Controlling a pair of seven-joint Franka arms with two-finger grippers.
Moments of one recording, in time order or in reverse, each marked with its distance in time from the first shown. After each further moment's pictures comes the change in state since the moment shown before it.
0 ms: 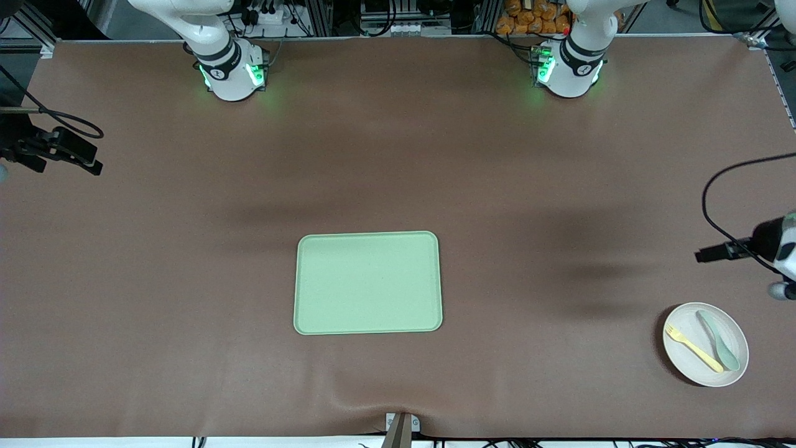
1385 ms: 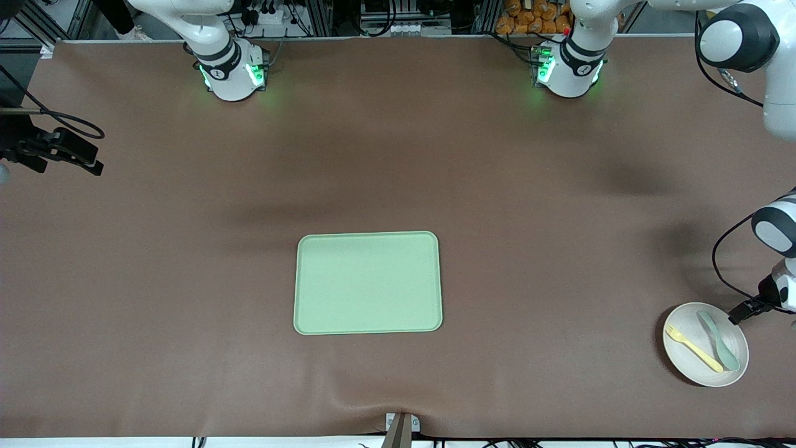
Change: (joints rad) left arm 0.200 0.454 -0.001 0.060 0.030 0.785 0.053; right arm 0.000 0.001 0.000 -0.002 0.000 -0.001 0.000
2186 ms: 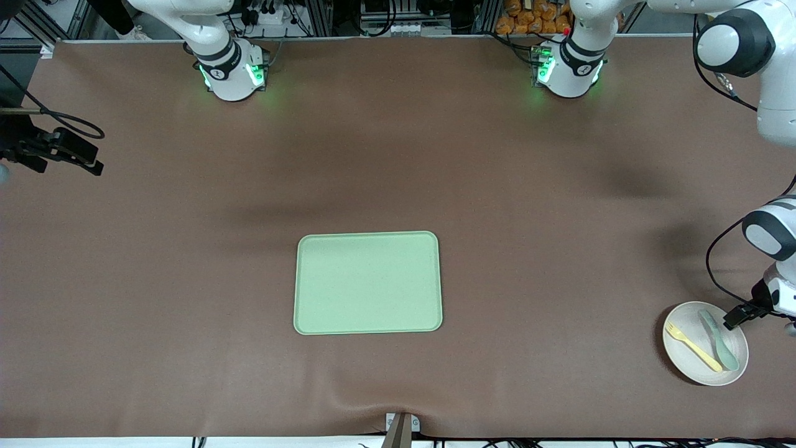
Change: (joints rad) left arm -0.006 0.020 -0.013 0.004 0.000 0.042 0.000; right arm 0.000 0.000 0.000 0.000 0.000 0.000 0.000
